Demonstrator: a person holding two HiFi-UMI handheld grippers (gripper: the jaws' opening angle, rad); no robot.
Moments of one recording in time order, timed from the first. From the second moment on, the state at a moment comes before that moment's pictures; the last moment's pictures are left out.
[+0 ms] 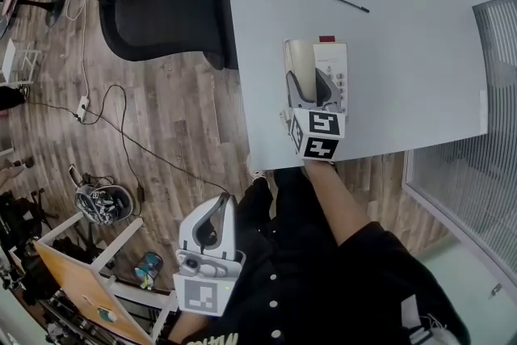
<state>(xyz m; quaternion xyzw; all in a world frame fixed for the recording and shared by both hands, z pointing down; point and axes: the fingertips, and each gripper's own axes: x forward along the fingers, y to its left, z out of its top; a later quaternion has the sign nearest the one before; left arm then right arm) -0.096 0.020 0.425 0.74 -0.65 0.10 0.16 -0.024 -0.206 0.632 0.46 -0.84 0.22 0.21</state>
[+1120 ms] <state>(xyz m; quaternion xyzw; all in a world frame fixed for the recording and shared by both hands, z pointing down) -0.100 0.022 0.438 0.73 -0.65 0.11 0.18 -0.038 -0.205 0.658 0.47 -0.81 0.17 0.29</state>
